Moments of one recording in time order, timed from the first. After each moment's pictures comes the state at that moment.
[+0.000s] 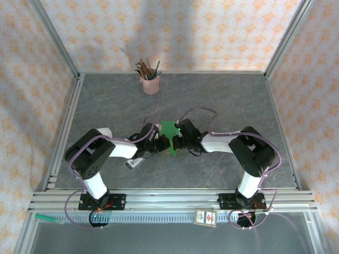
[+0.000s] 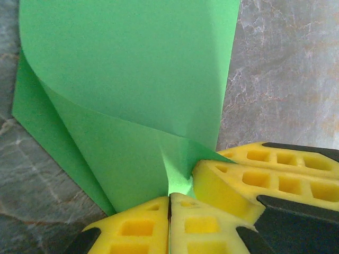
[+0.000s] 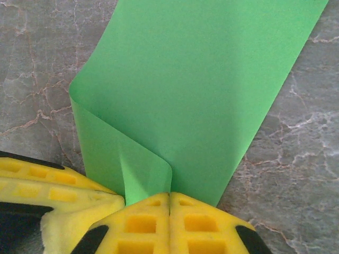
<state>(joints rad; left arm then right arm) -0.61 1.72 0.63 0.32 0.26 -0.98 0.74 1.75 0.82 0.02 -0.10 0.50</state>
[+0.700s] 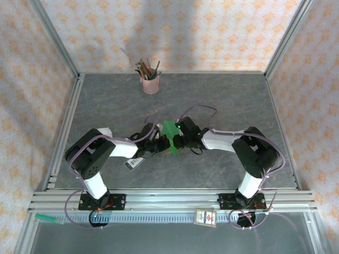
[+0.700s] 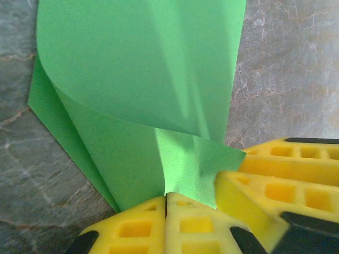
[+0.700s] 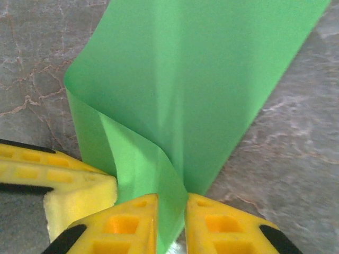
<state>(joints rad) -0.62 1.73 0.65 0.29 0.26 -0.94 0.73 1.71 0.88 -0.16 -0.10 0.47</state>
